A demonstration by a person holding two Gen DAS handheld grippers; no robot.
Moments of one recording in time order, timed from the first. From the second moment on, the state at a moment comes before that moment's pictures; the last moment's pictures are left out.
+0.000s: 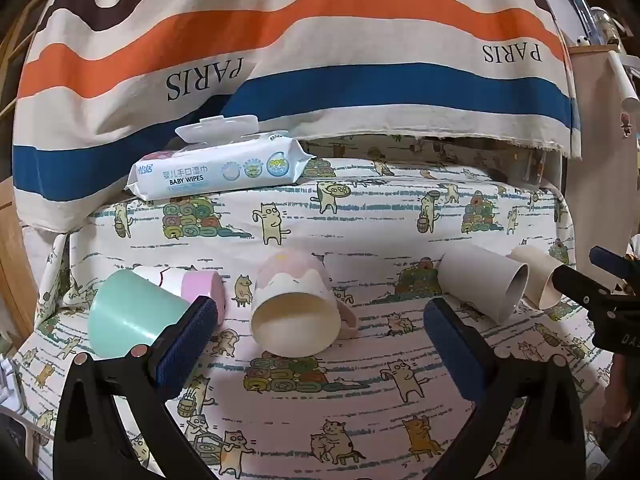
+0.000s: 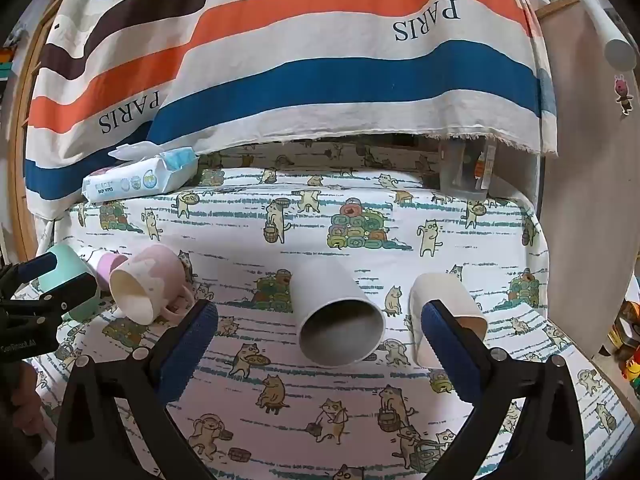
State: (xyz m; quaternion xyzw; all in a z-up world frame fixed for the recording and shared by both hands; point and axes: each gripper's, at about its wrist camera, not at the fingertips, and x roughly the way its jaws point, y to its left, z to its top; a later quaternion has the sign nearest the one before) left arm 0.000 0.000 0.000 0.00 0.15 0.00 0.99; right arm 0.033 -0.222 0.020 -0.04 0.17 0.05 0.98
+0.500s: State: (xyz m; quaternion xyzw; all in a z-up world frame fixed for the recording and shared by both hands) left arm 0.000 0.000 0.000 0.00 0.15 0.00 0.99; right arm 0.036 -0.223 0.019 -0.04 0.17 0.06 0.98
